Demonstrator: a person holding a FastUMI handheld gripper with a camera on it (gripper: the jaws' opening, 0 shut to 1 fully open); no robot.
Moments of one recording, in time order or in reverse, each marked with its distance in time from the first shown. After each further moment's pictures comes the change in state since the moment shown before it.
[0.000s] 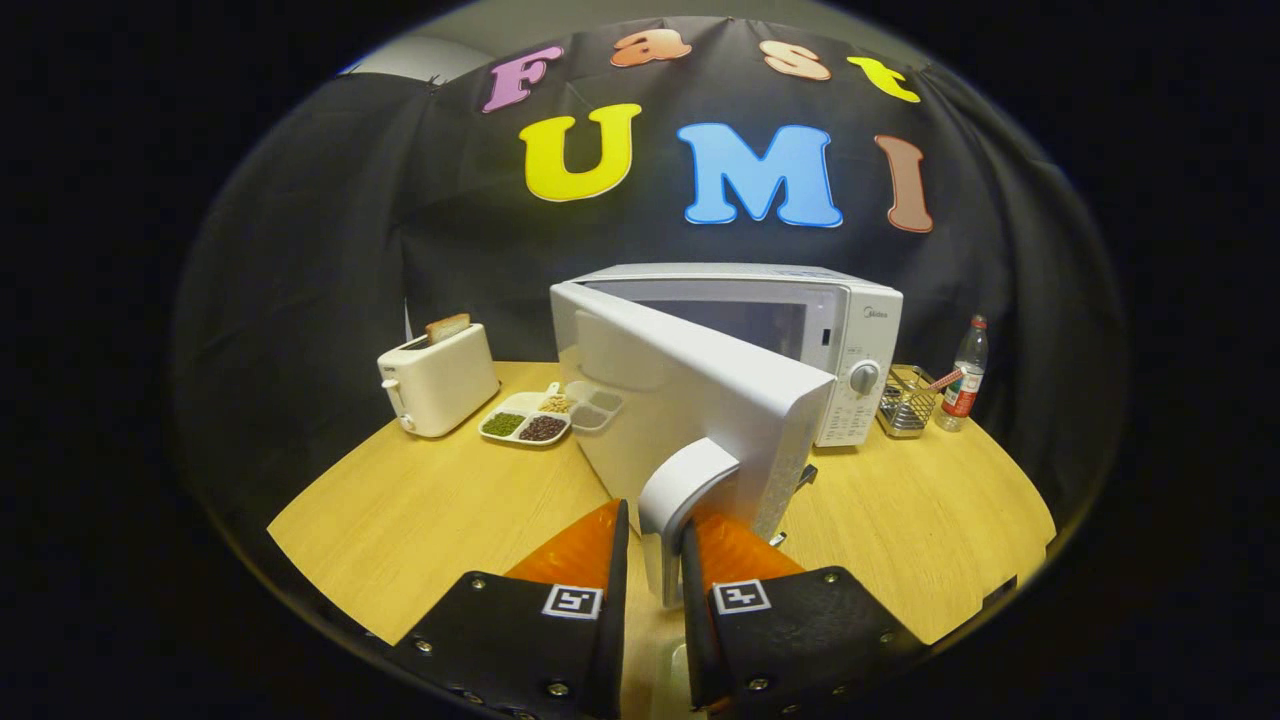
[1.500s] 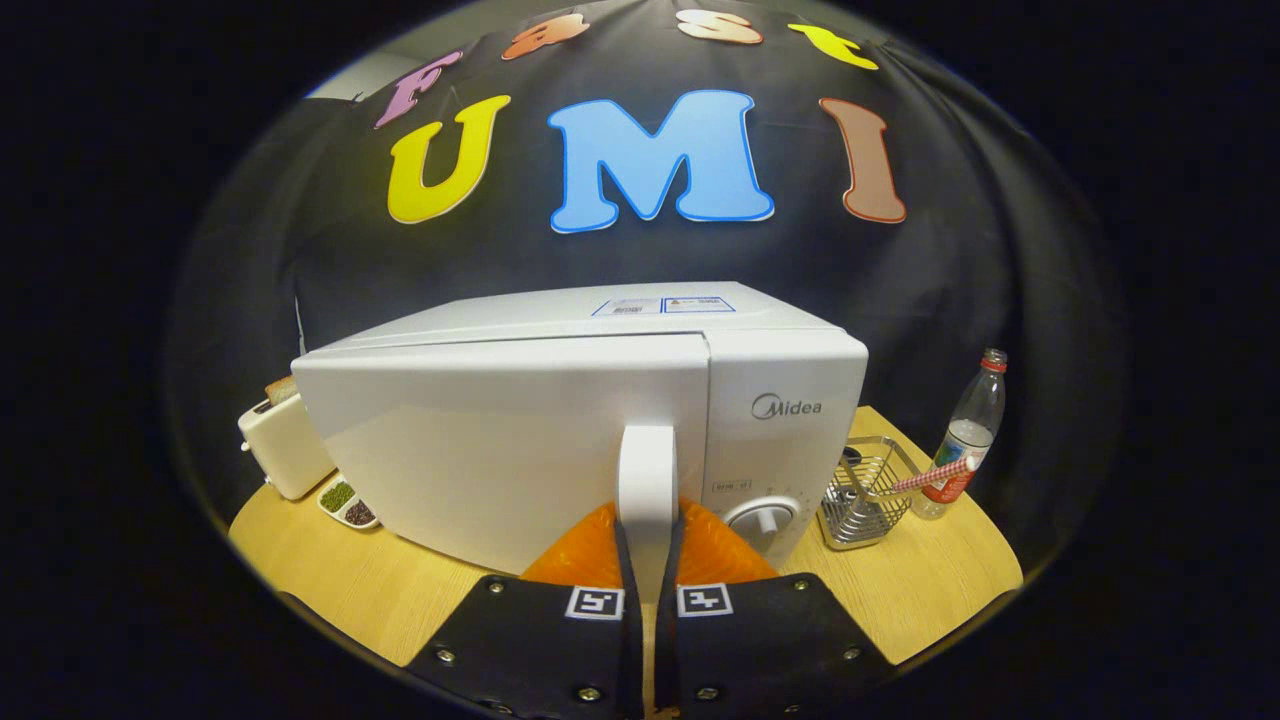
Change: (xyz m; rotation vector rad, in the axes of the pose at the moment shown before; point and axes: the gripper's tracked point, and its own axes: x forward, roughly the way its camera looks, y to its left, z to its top) arm 0.166 -0.211 0.080 0.010 -0.056 -0.123
